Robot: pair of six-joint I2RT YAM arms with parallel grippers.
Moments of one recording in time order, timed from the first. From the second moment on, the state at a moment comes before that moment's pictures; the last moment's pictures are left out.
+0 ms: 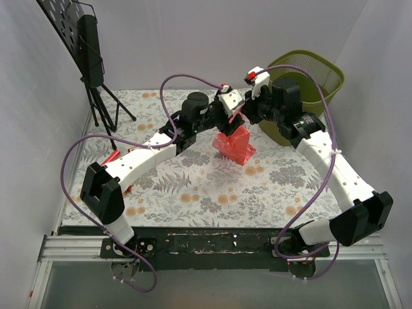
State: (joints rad) left arm -0.75 1.66 1.46 0.06 0.28 0.26; right arm 0.47 1.38 1.44 -0.43 -0.23 -0.11
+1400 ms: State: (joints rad) left arm -0.70 1.75 1.64 -0.19 0.16 0.02; right arm 0.48 1.49 1.44 -0.38 -0.13 0.00
